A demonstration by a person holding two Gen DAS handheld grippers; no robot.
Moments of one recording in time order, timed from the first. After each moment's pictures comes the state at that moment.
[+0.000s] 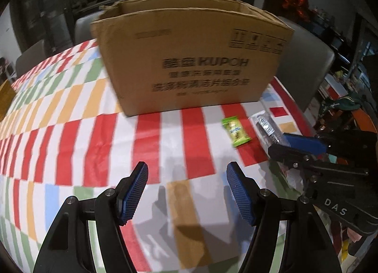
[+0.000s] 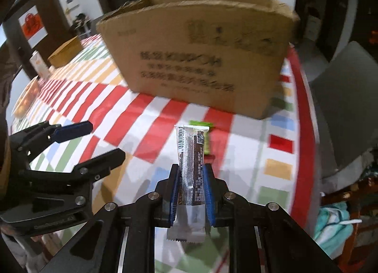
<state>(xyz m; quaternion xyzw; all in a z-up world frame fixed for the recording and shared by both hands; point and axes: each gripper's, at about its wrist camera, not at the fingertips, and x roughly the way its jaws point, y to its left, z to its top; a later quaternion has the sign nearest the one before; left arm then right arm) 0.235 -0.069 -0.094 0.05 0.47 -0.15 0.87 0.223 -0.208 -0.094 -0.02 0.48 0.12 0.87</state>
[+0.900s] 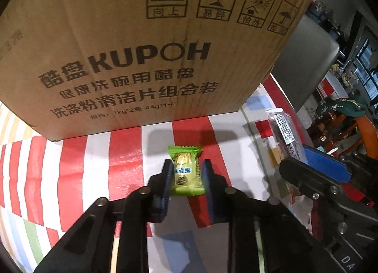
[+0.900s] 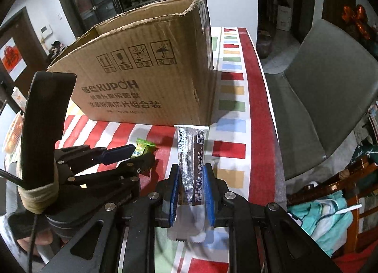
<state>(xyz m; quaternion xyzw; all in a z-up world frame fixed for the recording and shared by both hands) 0.298 -0.148 -0.133 0.04 0.52 -0.18 0.83 0.236 -0.274 -0.097 0.04 0.47 0.06 0.88</state>
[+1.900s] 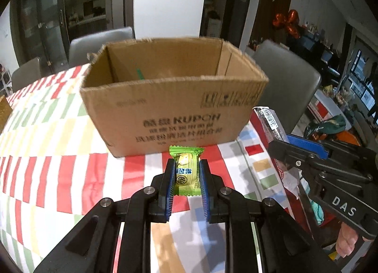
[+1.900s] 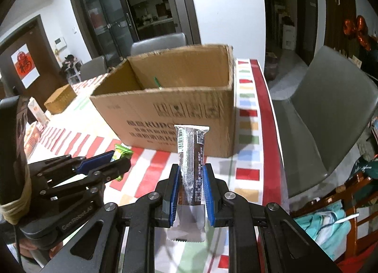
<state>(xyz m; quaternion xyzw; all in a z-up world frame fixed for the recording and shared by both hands) 0.243 -0.088 -0.037 0.02 0.42 -0.17 0.89 0.214 -0.246 -0.031 0.05 0.40 0.09 0.91</state>
